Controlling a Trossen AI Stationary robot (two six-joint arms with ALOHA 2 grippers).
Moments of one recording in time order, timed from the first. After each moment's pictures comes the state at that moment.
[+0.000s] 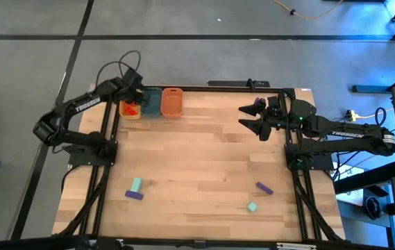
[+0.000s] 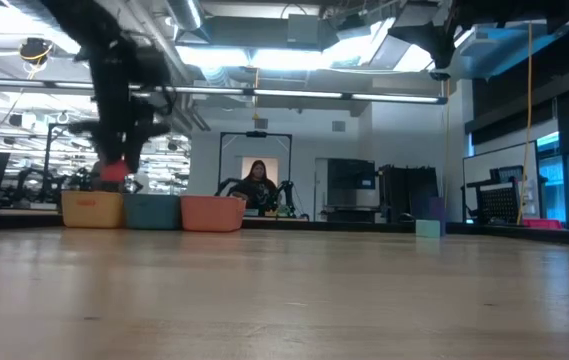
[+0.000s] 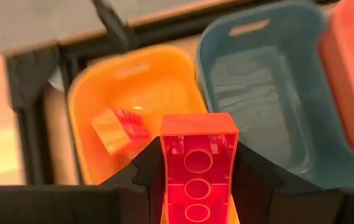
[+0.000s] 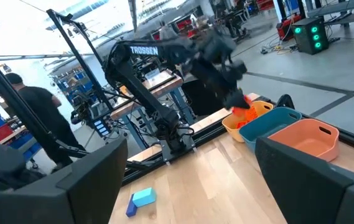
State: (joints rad) left arm 0.94 1.24 0.81 -0.64 -0.24 -0.39; right arm -0.20 0.77 0.60 0.20 -0.07 0.47
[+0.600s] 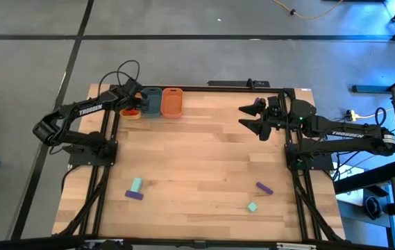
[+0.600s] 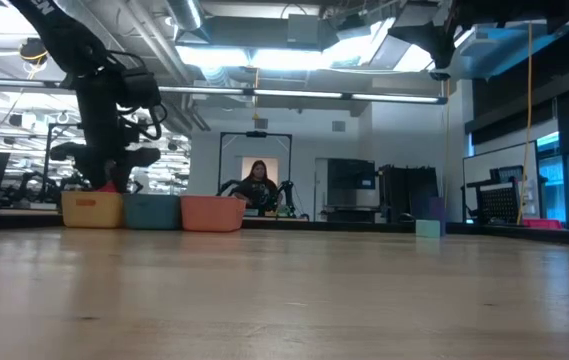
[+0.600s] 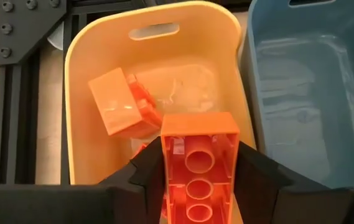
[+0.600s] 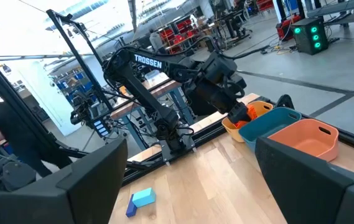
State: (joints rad) left arm 0.94 1.24 0.62 -0.44 -0.31 -0.50; right arm -0.20 0.77 0.60 0.20 -0.07 0.47
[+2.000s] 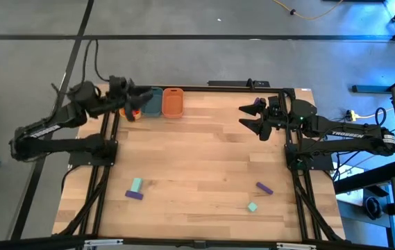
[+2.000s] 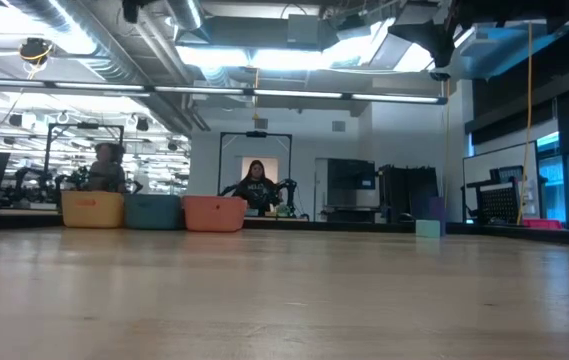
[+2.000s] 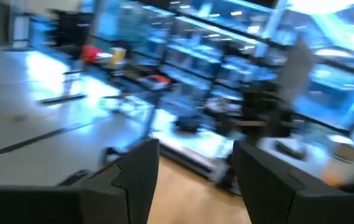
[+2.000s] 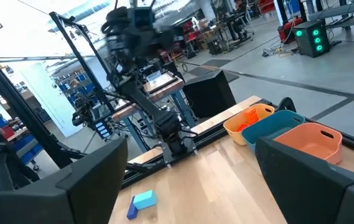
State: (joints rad) left arm 0.38 0.67 0.83 -0.04 0.02 -0.35; right arm -0.20 0.77 0.60 0.21 -0.07 0.47
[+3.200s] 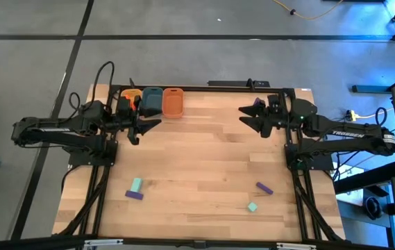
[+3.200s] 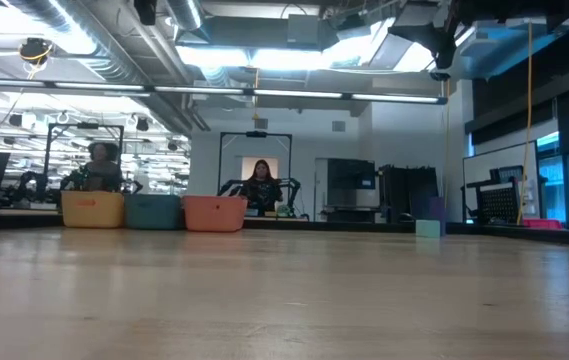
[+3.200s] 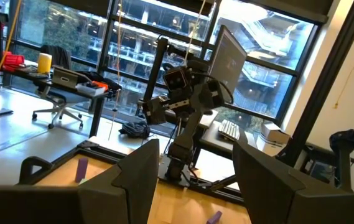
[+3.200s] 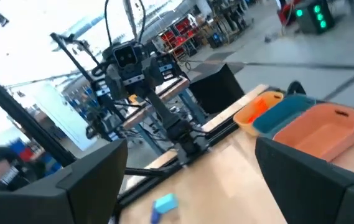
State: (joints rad) left arm 0.09 0.68 0.61 0.30 -0.04 -0.30; right arm -0.20 0.78 0.62 0.19 -0.07 0.63
